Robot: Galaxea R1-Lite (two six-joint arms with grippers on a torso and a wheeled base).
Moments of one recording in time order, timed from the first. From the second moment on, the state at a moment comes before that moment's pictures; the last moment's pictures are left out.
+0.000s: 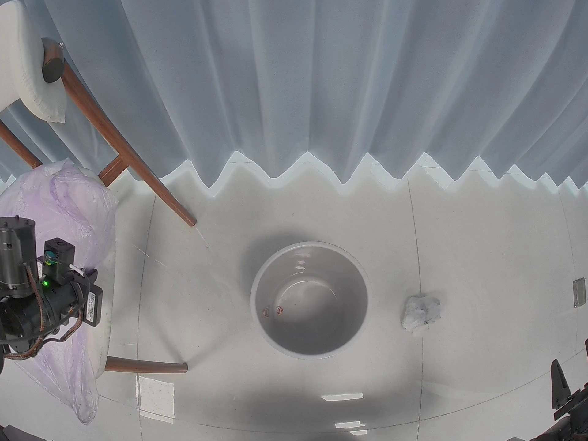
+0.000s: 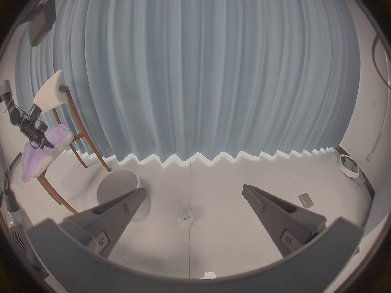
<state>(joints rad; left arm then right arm) -0.25 1.25 -0.50 -0.29 0.35 0.23 0.00 0.02 -0.02 0.00 -0.02 0.01</state>
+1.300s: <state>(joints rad) -0.54 1.09 -0.66 -0.33 -0.41 -0.24 0.00 0.02 -0.02 0.00 -0.02 0.02</state>
